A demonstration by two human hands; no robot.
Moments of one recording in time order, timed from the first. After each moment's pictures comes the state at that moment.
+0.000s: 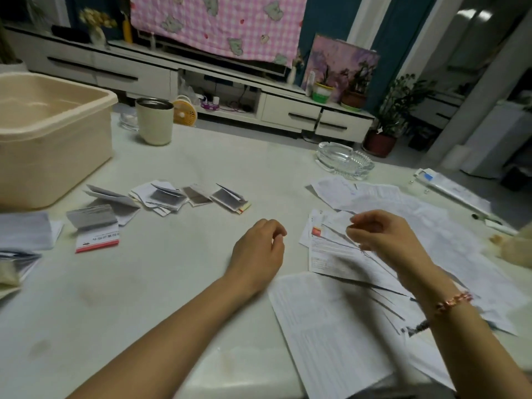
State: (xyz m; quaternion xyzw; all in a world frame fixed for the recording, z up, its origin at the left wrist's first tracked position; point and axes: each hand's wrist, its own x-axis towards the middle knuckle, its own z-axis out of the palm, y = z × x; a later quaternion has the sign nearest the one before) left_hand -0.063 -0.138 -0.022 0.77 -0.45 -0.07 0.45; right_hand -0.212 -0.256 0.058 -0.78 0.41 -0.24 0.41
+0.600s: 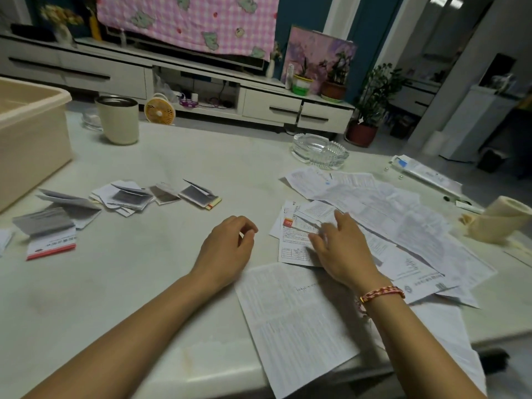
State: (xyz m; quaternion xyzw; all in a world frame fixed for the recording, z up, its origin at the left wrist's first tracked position) left_hand -0.069 -0.143 -0.024 0.76 -0.45 -0.08 0.46; right_hand -0.222 -0.277 0.006 -0.90 0.42 -0.08 0.03
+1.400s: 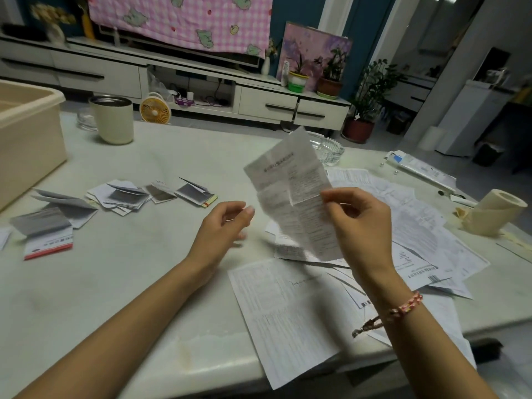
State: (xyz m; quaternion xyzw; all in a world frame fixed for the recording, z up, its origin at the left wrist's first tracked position) left_hand -0.070 -0.138 -0.007 0.60 -0.30 -0.30 0.68; right_hand -0.228 -0.228 0.060 -0.74 0.32 -0.48 0.35
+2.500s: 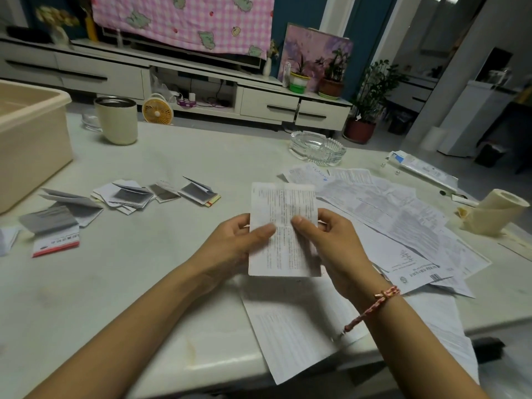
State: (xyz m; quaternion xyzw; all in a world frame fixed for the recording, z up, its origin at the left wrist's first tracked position) left_hand -0.086 -0.122 0.005 0.50 -0.30 -0.48 0.66; right_hand -0.218 -0.210 0.046 -0.68 0.35 -0.29 0.58
